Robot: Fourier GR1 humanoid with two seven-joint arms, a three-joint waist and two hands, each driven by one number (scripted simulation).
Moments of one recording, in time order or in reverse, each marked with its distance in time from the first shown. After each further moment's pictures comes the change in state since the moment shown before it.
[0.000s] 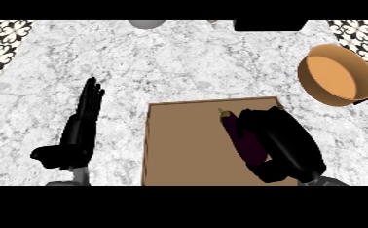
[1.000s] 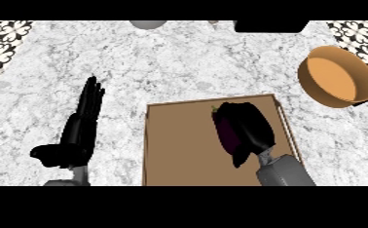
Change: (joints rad) left arm -0.009 0.024 -0.020 0.007 0.032 0.014 -0.003; right arm -0.131 0.103 0.058 0.496 0.064 -0.278 0.050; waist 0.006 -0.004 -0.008
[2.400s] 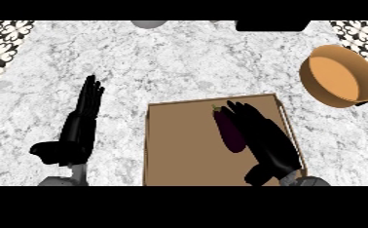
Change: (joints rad) left arm -0.023 0.077 -0.063 0.018 0.076 0.075 -0.011; right arm 0.107 -0.175 0.108 -0.342 -0.240 0.231 0.260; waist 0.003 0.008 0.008
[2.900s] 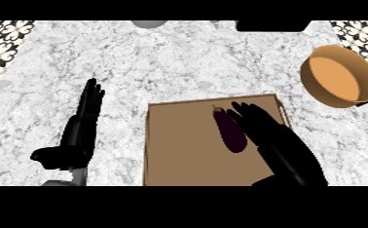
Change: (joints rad) left arm 0.019 0.023 -0.038 -0.002 0.025 0.027 -0.030; right arm 0.046 -0.101 0.001 -0.195 -0.116 -0.049 -0.025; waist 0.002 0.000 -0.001
